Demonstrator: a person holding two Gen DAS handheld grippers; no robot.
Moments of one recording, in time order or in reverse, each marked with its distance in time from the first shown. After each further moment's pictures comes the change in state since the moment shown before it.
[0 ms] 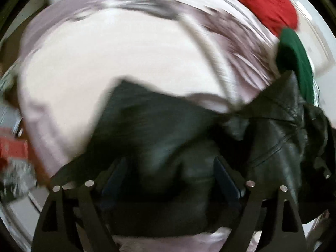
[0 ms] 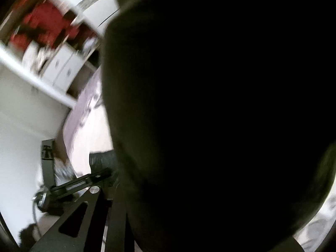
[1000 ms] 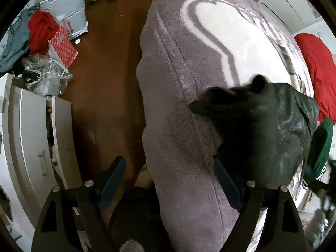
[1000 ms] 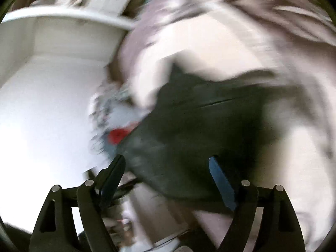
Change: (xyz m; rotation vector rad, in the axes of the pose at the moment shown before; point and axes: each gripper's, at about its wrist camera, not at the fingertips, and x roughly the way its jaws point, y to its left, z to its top) left arm -0.044 0.192 -0.129 -0.578 -0.022 0.061; right arm 0.126 0.072 0.005 -0.079 0.569 0.429
